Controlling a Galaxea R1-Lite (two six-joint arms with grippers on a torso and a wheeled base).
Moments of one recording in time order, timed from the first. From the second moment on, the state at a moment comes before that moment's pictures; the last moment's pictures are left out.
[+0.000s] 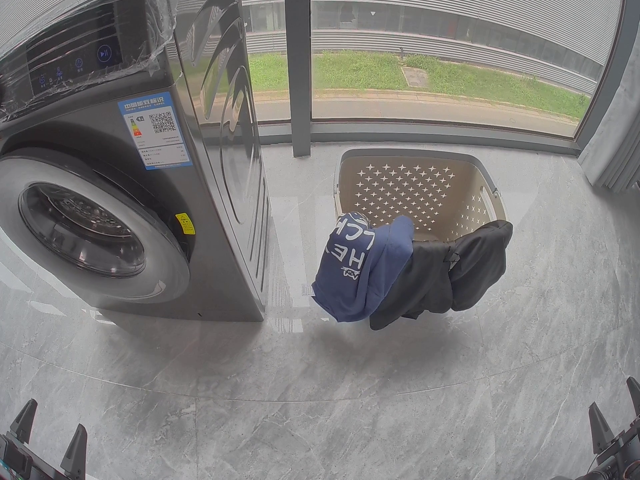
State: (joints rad) left arm -0.01 0.02 -0.02 0.01 0.00 -0.03; right arm 0.00 0.02 -0.02 0.00 0.03 -0.01
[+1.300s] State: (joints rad) left arm -0.01 0.02 -0.02 0.01 0.00 -0.03; right arm 0.00 0.02 -0.02 0.00 0.03 -0.01
